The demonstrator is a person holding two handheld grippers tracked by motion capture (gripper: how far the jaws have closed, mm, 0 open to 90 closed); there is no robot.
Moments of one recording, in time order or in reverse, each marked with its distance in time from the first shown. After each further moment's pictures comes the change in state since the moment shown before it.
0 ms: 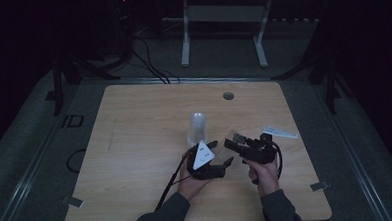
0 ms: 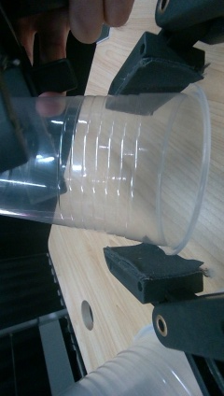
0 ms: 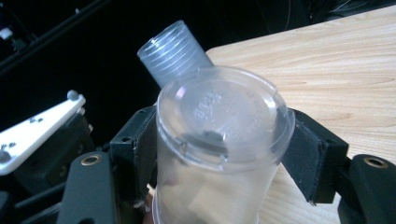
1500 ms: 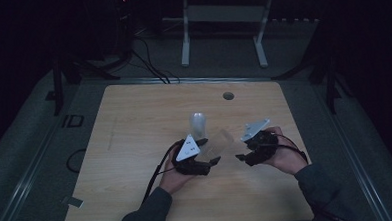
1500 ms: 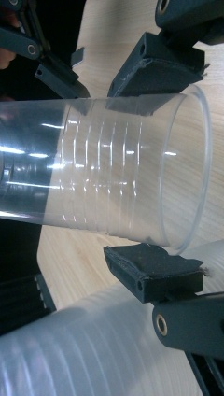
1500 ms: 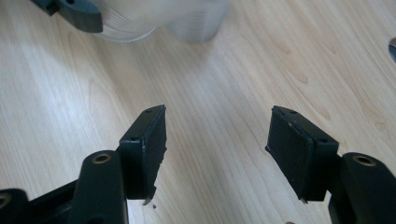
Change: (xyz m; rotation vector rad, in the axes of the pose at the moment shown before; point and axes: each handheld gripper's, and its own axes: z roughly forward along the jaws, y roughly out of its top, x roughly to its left) left arm 0.035 0.009 -0.029 0.075 -0.113 0.055; right arm 0.022 0.042 0.008 0.762 -0.205 -0.799
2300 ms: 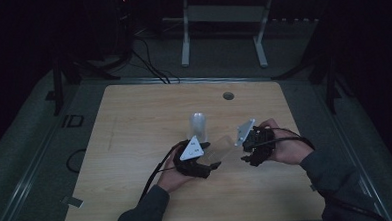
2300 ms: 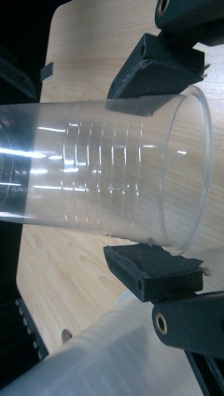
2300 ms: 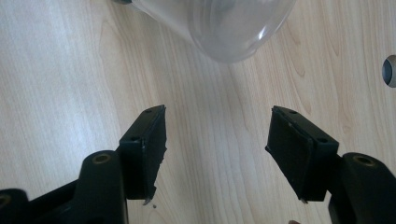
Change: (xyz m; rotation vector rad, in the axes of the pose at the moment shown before) left arm -0.001 0.001 0.005 0.100 -0.077 0.052; right arm 0.007 0.029 -0.021 0.219 0.004 -0.256
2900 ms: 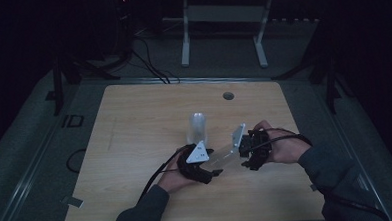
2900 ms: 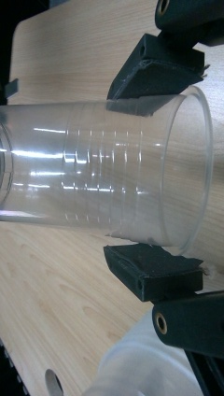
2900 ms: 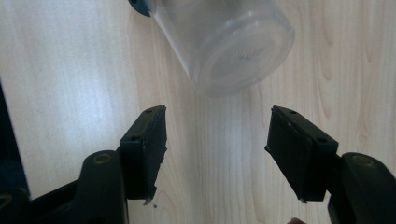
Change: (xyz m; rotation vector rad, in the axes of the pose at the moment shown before) left arm -0.008 -0.004 0.012 0.100 -0.072 0.064; right arm 0.008 0.013 0.001 0.087 0.076 -0.115
